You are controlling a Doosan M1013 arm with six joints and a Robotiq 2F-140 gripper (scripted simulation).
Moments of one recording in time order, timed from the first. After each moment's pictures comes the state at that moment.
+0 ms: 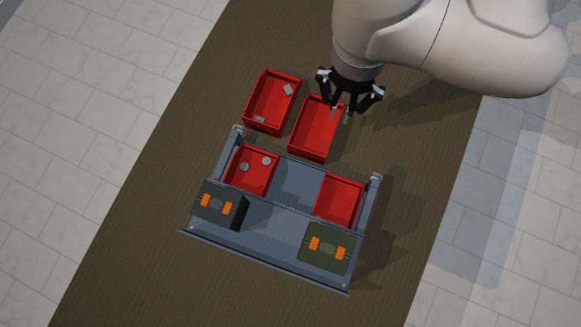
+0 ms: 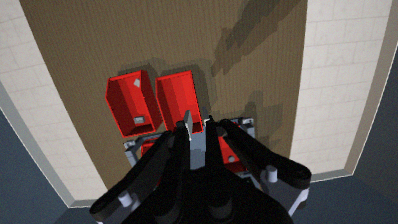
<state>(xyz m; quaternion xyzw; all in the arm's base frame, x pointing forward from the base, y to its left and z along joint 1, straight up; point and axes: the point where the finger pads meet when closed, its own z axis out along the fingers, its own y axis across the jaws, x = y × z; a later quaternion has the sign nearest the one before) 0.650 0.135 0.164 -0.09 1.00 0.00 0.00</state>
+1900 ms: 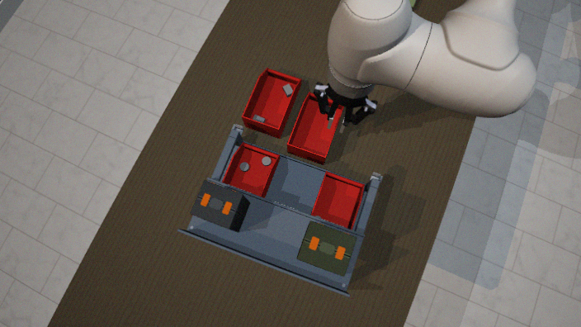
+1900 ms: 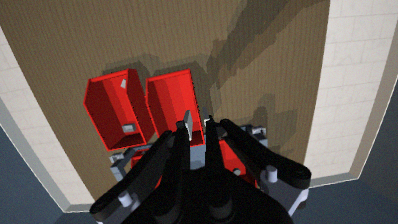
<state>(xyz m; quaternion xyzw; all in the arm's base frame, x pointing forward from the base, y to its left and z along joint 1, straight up) 0.651 0.135 0.102 -0.09 1.00 0.00 0.00</state>
